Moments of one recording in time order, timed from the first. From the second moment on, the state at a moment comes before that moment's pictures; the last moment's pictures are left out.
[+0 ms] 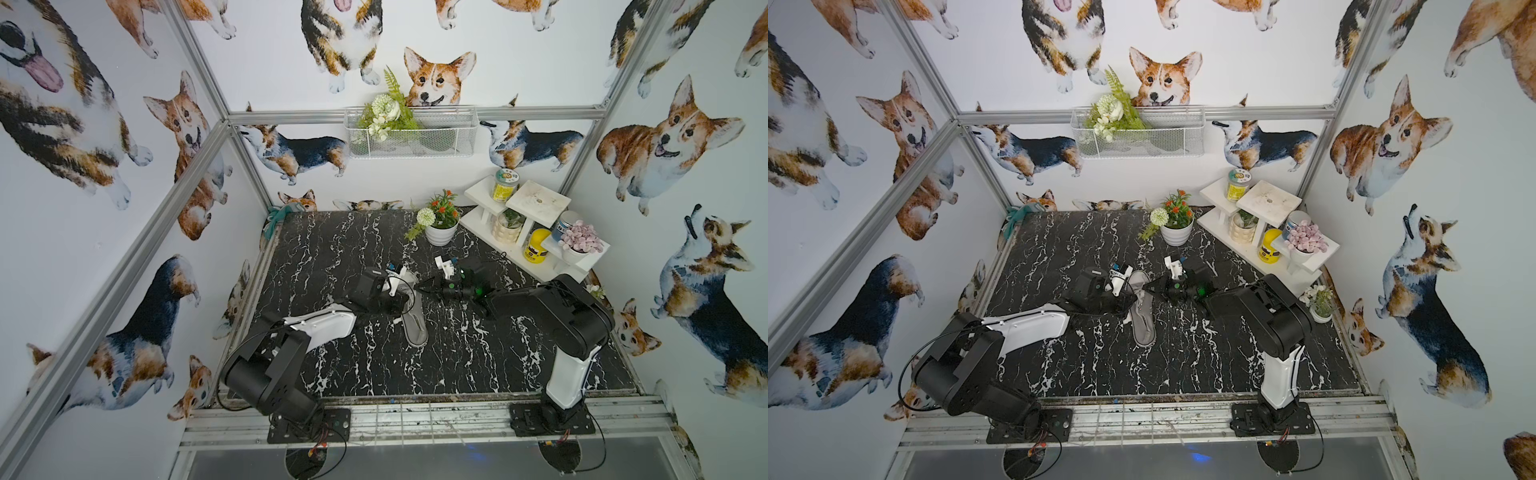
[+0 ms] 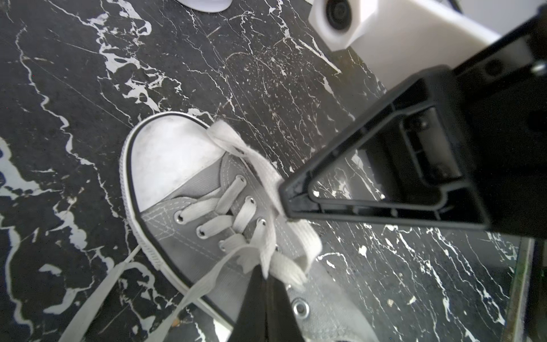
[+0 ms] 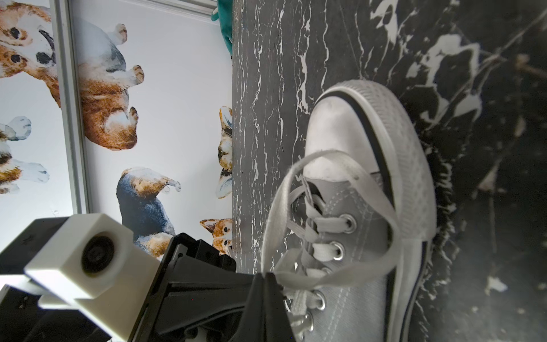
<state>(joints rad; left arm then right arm) -0.52 1.54 0.70 0.15 0.32 -0.21 0.51 1.86 0.83 0.61 -0.65 1.12</state>
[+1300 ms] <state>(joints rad) -0.52 1.57 0.71 0.17 0.32 -0.21 0.50 1.94 1.08 0.12 -0.74 0.67</state>
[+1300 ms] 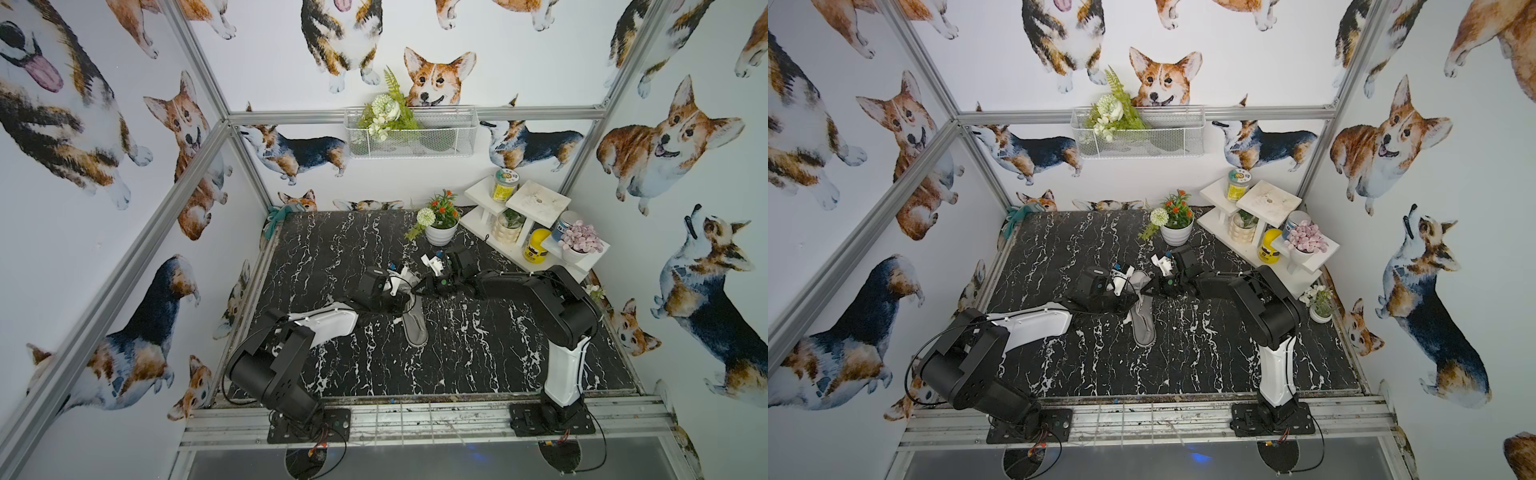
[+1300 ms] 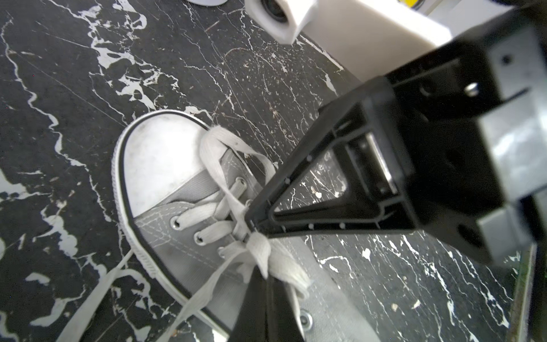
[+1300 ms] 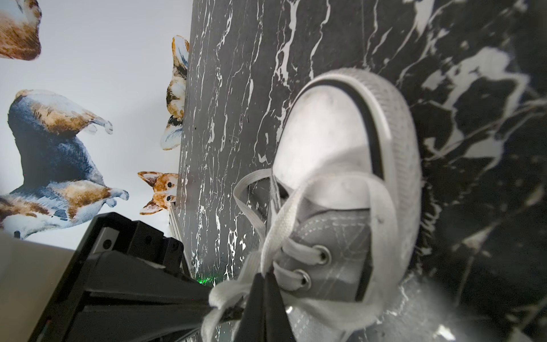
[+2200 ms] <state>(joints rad) -0.52 1.60 0.71 0.18 0.34 -0.21 0.46 1.90 1.14 -0.02 -0.71 0.54</state>
